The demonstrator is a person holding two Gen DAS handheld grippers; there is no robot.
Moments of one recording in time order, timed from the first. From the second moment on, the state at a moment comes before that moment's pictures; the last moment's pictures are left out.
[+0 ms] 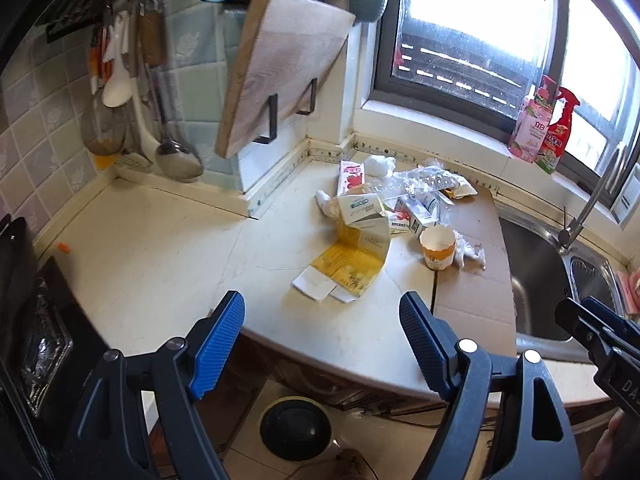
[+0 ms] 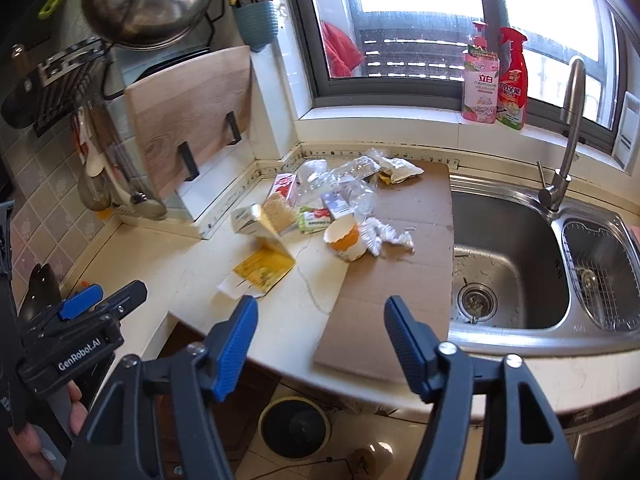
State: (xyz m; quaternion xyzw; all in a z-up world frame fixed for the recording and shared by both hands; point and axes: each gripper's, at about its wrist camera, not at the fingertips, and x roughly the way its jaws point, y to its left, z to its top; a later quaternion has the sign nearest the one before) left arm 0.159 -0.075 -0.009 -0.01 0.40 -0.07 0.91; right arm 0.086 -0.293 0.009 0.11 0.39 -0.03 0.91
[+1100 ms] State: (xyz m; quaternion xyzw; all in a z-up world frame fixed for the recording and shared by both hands) left arm 0.379 -0.116 -0.092 -0.17 0.57 -0.03 0.80; right arm 0.332 -0.367 -0.100 0.14 0.56 0.06 0.81
